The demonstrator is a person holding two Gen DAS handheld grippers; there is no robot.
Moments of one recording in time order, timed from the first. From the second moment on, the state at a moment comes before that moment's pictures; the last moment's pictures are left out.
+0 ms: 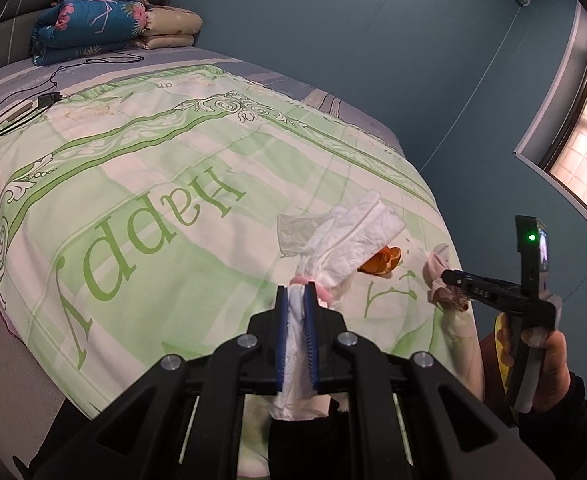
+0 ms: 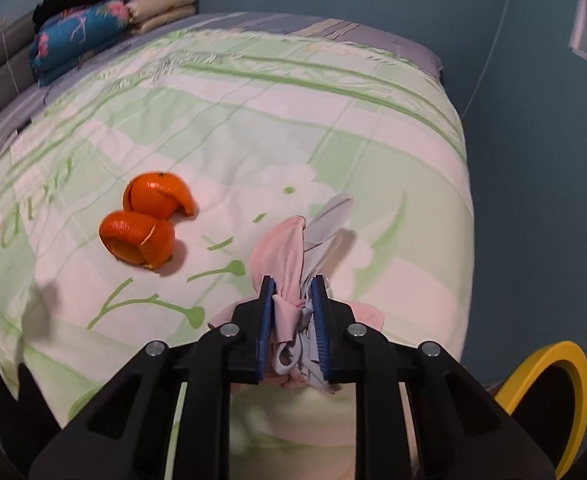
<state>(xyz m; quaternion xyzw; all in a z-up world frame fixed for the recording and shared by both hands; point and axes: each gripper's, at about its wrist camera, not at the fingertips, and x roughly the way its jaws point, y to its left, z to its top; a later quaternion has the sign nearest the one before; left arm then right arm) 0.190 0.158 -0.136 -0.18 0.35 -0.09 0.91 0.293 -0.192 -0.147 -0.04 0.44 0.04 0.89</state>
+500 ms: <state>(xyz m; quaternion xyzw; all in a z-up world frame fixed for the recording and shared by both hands) 0.165 0.098 -0.067 -0.12 0.32 -0.09 0.94 0.213 -0.243 -0.055 0.02 0.37 0.13 0.92</state>
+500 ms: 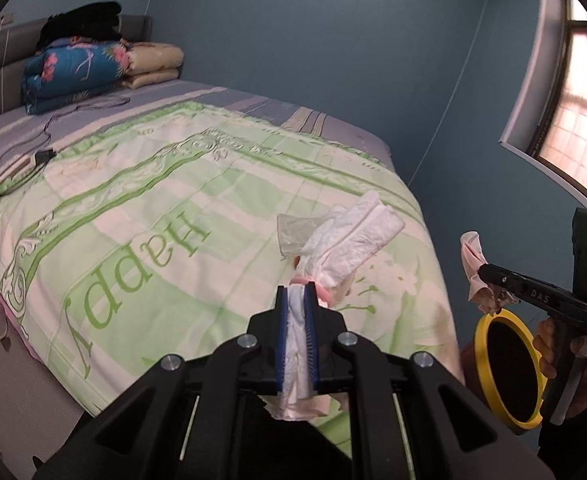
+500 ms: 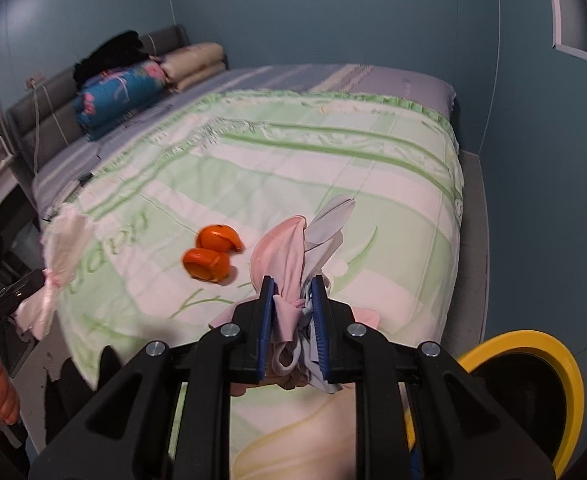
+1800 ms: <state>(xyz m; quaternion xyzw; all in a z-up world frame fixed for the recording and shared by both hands) 0.111 -0.128 0.033 0.01 0.24 -0.30 0.92 0.093 -0.423 0.000 0.12 0.24 0.02 0.96</state>
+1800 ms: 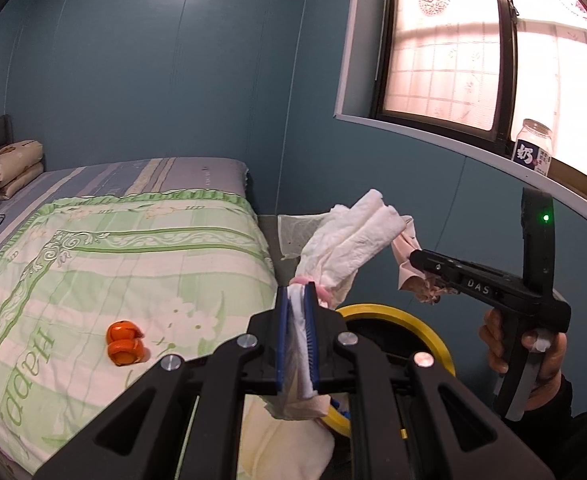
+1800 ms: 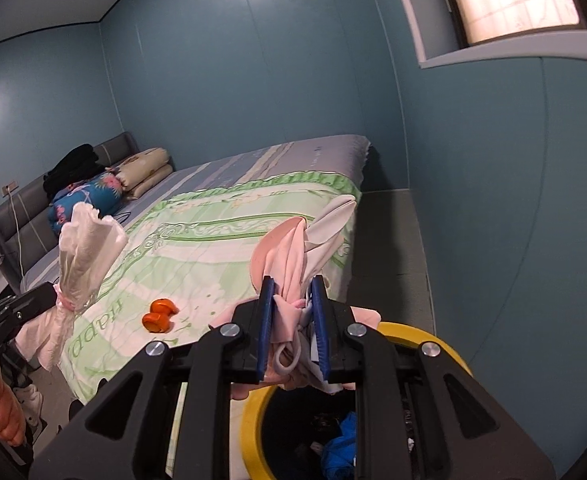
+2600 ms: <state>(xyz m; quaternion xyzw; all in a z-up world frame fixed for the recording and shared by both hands) 0.175 -0.236 -0.060 0.02 0.37 -0.36 0.86 0.102 -0.461 -0.064 0.14 0.33 -0.04 0.93</state>
